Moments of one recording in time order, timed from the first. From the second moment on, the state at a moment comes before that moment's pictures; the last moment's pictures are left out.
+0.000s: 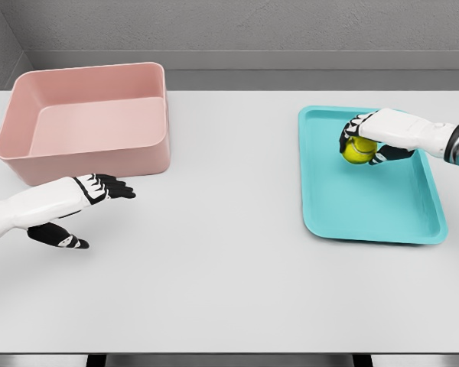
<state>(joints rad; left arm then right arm) -0.42 1.19 -0.85 -1.68 -0.10 -0.61 -0.06 -0.70 -0.79 0.66 -1.21 0.41 -0.61 0.39</state>
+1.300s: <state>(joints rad) -0.41 1.20 -0.84 -1.68 -0.10 -0.61 -0.05 -0.76 -0.71 0.70 -1.21 0.41 -0.61 0.39</state>
